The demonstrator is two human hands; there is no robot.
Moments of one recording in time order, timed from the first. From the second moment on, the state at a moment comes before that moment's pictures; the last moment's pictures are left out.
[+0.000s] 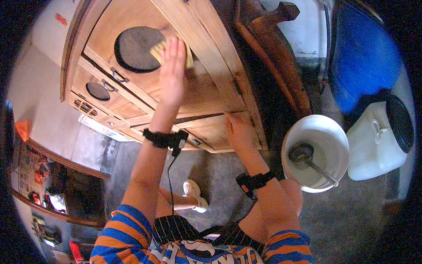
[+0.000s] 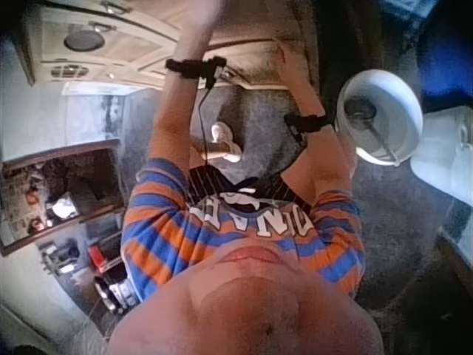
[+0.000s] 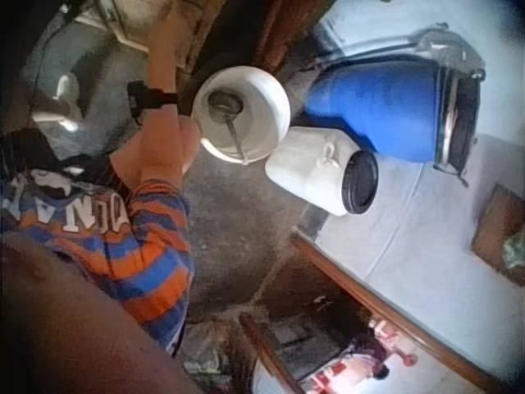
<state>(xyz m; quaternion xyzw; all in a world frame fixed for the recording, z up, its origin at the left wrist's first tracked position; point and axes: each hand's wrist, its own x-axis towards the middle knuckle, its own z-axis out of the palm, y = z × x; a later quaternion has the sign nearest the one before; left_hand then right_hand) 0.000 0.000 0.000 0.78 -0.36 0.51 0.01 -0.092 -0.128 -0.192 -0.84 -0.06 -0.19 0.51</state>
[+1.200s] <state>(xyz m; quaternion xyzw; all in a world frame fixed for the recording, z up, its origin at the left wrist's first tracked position) 0.008 0.049 -0.037 0.79 -0.51 0.31 -0.16 -0.099 -0.109 -0.182 -0.85 -0.09 -0.24 0.45</state>
